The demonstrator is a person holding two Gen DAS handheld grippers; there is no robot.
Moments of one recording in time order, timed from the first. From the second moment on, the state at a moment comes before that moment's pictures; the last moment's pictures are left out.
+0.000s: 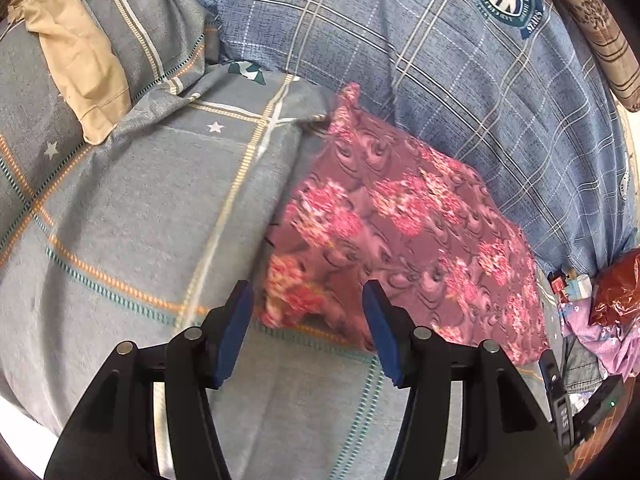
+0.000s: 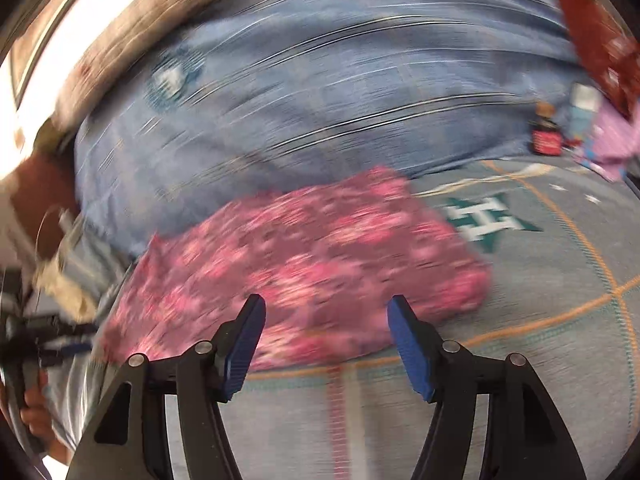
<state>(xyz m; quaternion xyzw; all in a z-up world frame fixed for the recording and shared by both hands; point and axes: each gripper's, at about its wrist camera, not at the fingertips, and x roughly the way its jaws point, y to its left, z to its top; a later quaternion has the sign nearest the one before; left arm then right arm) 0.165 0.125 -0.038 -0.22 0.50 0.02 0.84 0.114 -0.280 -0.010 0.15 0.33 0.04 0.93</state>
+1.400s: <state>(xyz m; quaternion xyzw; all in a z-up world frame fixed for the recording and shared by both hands) 0.334 0.136 -0.075 -0.31 0.59 -0.12 0.73 0.159 -0.053 0.004 -0.01 0.34 0.28 0.90</state>
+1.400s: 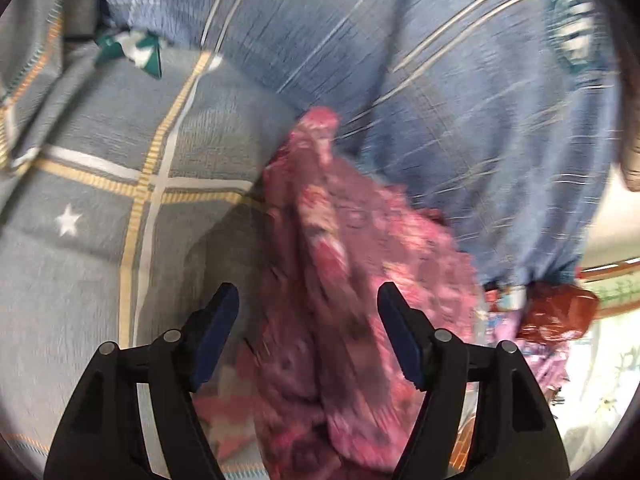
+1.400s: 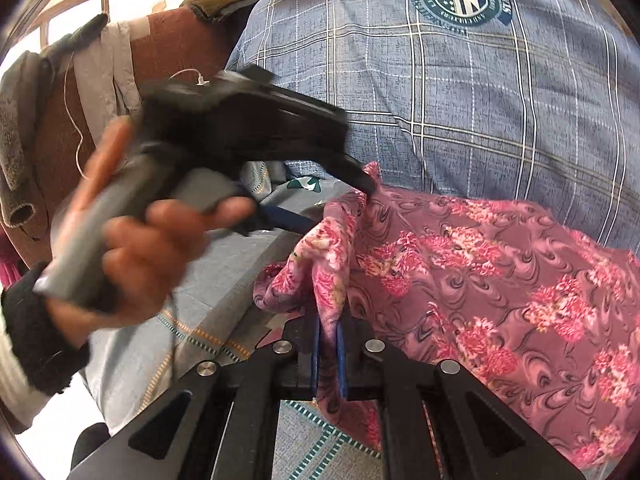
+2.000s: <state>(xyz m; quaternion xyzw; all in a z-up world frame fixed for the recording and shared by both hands) 0.324 0.071 0.000 -0.30 0.53 -0.23 0.76 0.153 -0.104 0.024 0.07 0.32 0.28 0.90</state>
